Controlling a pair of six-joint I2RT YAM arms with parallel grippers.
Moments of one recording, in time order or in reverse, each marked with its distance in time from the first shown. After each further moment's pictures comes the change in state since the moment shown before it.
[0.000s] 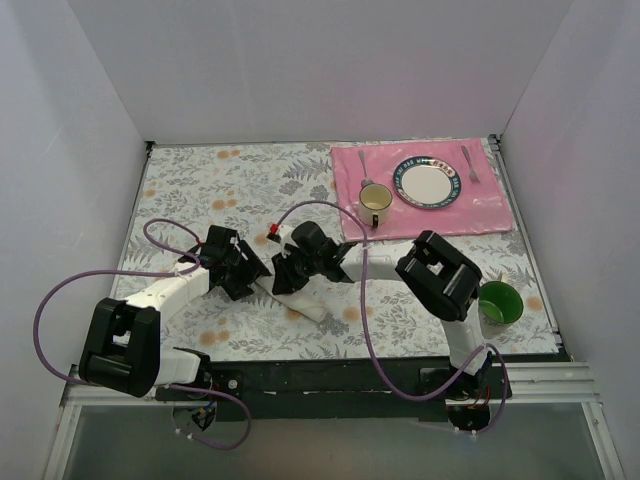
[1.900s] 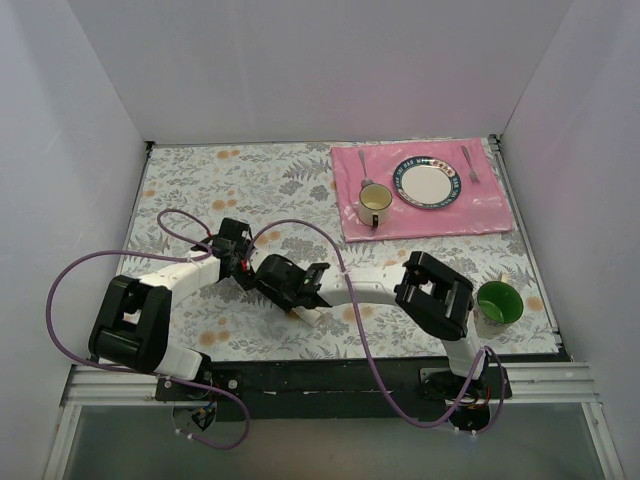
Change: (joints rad) left arm -0.053 0.131 0.076 0.028 -0.032 0.003; right arm 0.228 -0.002 0.145 -0.377 0.604 -0.186
